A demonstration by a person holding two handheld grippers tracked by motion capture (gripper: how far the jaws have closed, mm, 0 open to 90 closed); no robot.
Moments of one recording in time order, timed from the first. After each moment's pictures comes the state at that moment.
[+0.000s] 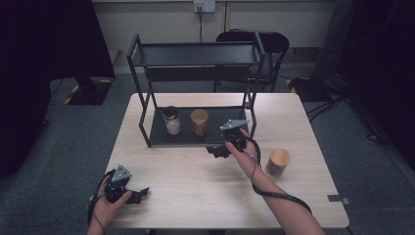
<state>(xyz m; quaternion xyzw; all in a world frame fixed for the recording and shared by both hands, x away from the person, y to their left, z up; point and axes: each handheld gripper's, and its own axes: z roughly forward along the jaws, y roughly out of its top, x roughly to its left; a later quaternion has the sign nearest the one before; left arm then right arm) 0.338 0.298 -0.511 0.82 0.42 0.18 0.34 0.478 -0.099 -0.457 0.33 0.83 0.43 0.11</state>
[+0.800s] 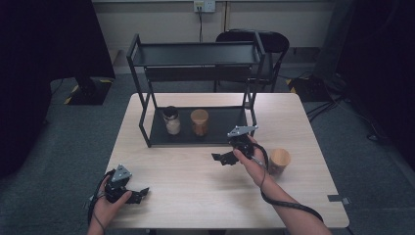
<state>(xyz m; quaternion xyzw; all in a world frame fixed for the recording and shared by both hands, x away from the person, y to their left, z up) 0.338 0.298 -0.511 0.82 0.42 0.18 0.34 0.454 -0.121 -0.458 0.33 0.83 0.44 0.09</state>
